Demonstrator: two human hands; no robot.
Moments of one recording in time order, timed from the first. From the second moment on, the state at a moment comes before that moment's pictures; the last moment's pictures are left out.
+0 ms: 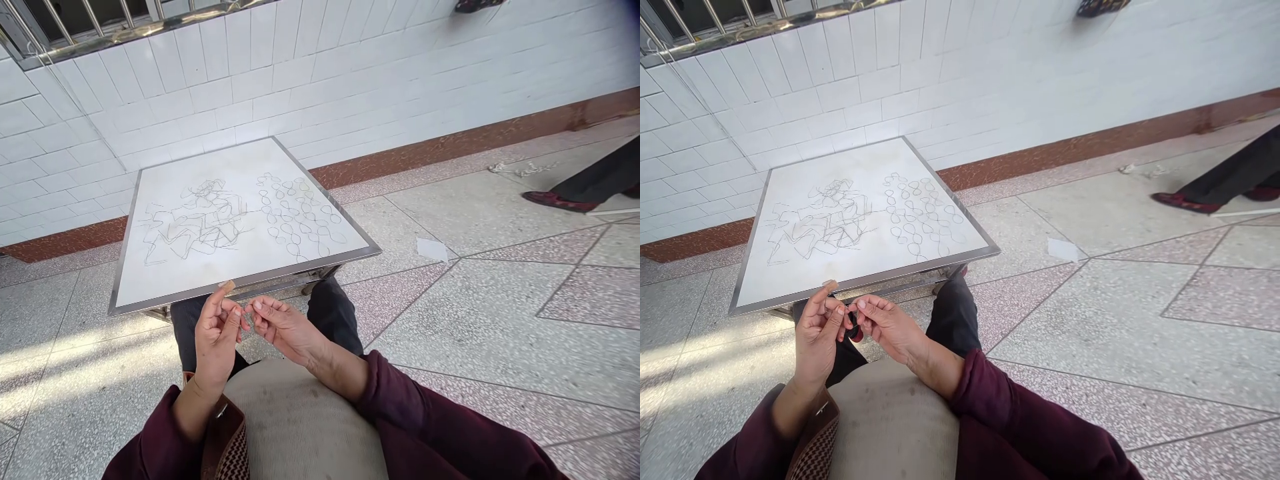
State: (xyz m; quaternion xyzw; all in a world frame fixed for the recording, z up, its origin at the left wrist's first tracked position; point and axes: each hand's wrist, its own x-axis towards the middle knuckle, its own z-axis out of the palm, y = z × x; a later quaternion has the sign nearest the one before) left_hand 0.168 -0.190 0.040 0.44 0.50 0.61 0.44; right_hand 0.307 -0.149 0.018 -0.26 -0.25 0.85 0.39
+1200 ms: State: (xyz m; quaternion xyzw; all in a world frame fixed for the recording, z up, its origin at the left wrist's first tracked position) left_hand 0.161 -0.189 0.047 0.45 0.51 0.59 0.43; right_hand 0.314 -0.152 0.021 -0.31 -0.37 0.79 0.38
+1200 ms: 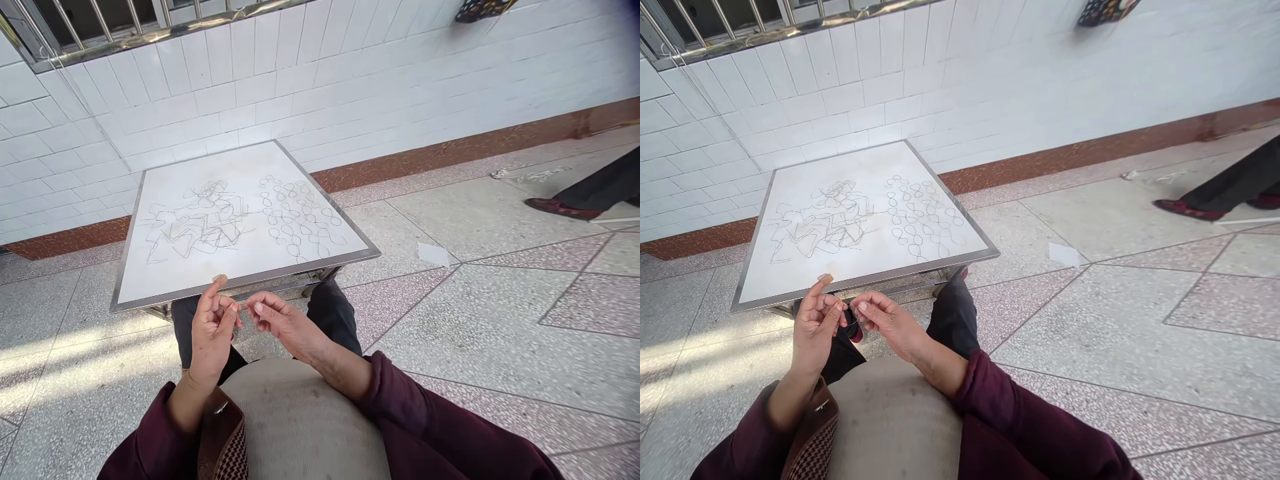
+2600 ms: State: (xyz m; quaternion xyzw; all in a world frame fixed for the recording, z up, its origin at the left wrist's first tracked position) left_hand 0.165 -0.195 0.028 0.50 0.50 0.44 0.55; right_hand 0.314 -0.151 0.023 -0.37 -0.76 0.39 0.38
